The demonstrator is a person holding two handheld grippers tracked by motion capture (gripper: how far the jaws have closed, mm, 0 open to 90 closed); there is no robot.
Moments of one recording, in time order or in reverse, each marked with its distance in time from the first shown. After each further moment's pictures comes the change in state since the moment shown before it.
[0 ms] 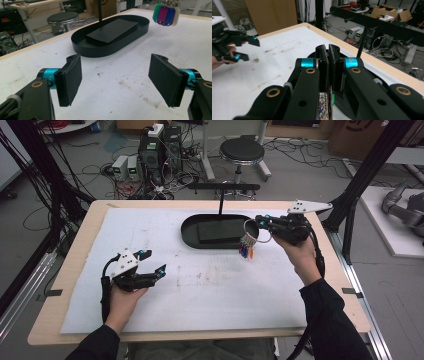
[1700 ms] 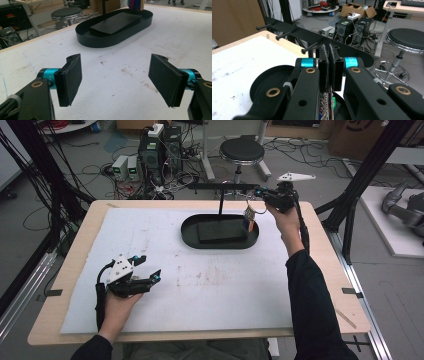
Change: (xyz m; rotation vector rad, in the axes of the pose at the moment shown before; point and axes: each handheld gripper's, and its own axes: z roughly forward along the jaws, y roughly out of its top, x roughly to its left) left arm -0.001 -0.013 -0.014 0.025 0.027 -0.006; right arm -0.085 0.025 0.066 -0.001 -0.205 0.084
